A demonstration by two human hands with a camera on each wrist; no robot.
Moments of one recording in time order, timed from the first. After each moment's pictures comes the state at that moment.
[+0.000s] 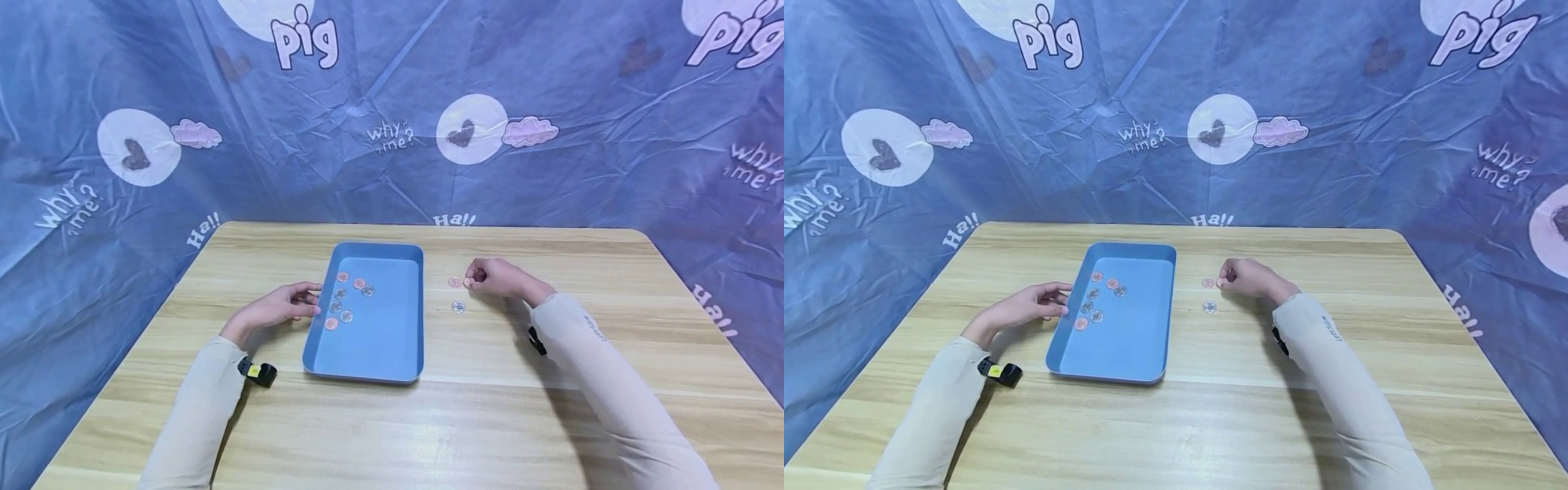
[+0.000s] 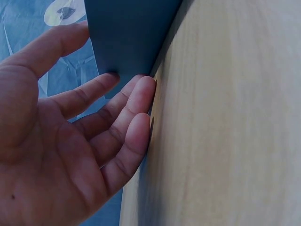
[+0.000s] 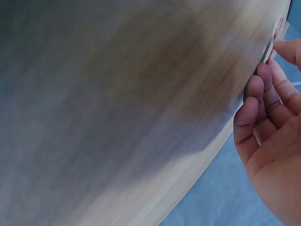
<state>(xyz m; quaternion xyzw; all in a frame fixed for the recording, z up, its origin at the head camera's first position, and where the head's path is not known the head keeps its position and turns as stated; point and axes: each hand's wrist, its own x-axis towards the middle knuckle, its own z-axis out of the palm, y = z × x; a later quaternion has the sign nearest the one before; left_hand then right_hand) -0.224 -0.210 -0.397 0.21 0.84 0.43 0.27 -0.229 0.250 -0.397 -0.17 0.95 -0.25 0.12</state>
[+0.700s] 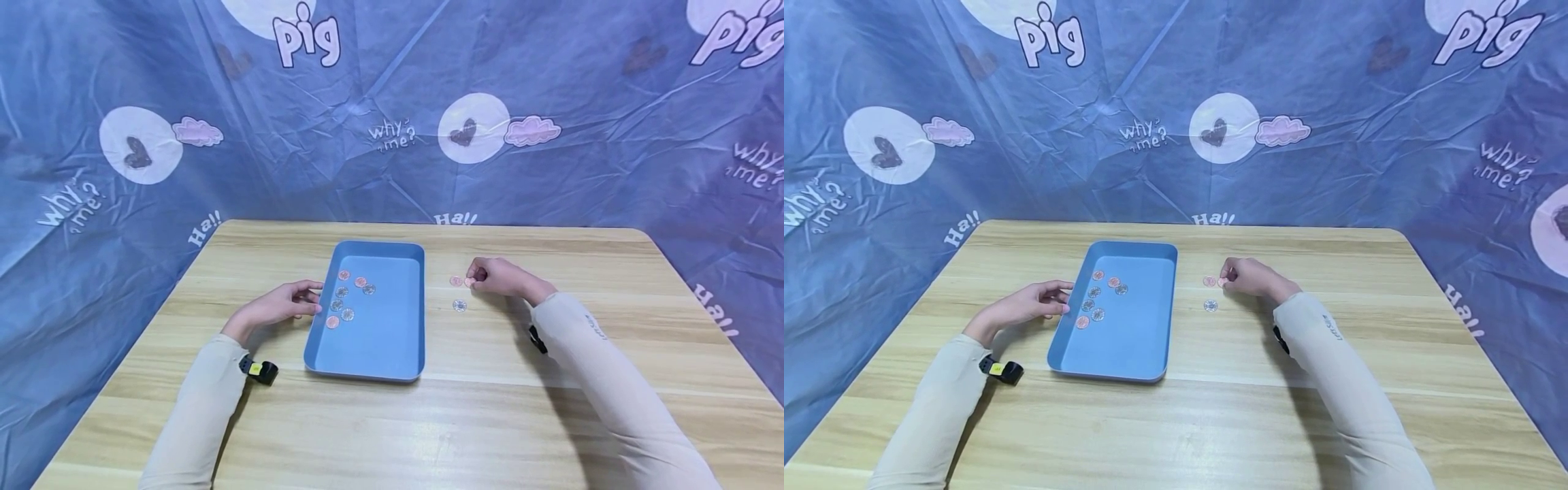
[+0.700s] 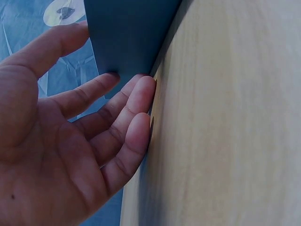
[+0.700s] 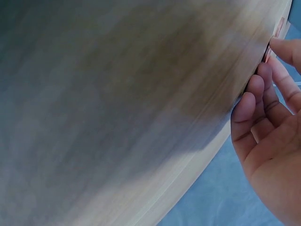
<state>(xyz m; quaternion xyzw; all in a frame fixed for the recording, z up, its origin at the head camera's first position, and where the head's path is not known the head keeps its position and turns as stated) -0.224 -0.209 -0.396 0.21 0.84 0.42 0.27 -0.229 0.250 -0.398 -0.17 0.95 -0.25 0.12</state>
